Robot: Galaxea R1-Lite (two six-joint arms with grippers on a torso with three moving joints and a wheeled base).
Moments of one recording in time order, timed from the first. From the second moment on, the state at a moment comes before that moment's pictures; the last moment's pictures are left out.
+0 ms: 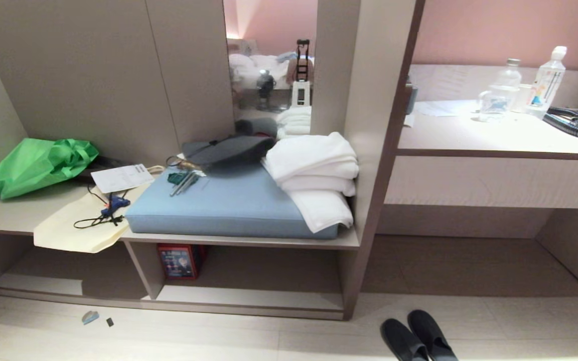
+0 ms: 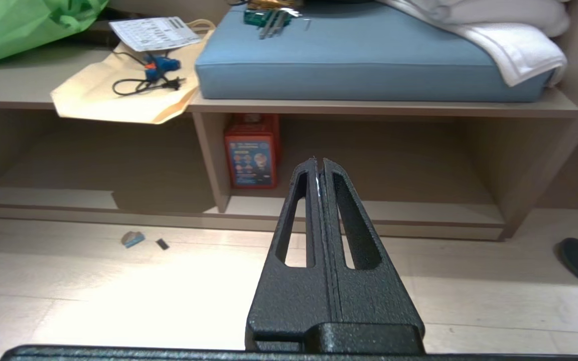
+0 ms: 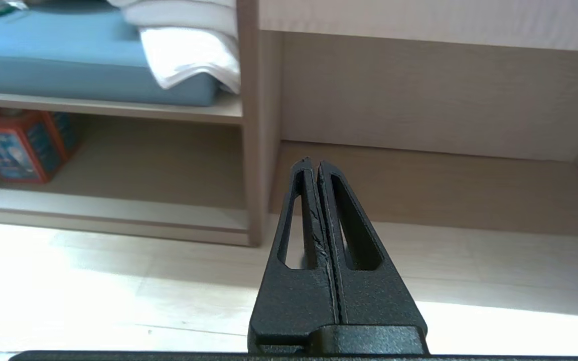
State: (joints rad) left arm 0.00 0.00 0.00 0.00 0.00 0.00; right arm -0.01 0.00 0.00 0.01 0.00 0.00
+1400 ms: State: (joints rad) left arm 0.00 0.00 0.00 0.00 0.00 0.00; right arm -0.01 0.00 0.00 0.01 0.00 0.00
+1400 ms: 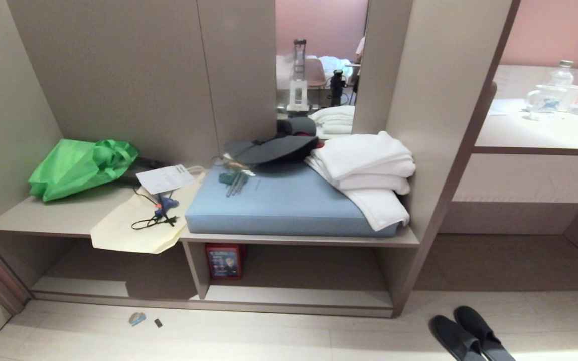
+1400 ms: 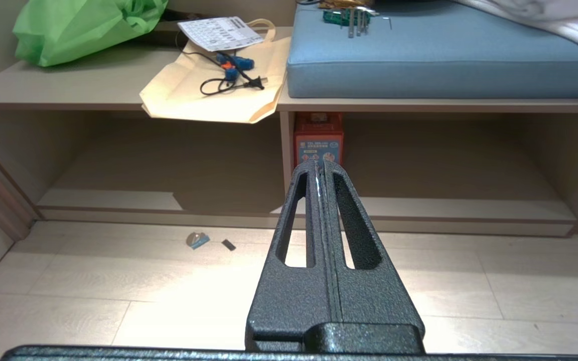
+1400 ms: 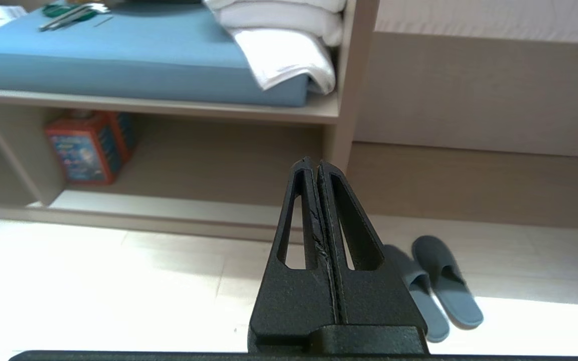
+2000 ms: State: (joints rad) left arm 0.00 0.00 0.00 0.00 0.00 0.00; right arm -0.01 0.00 0.00 0.01 0.00 0.00
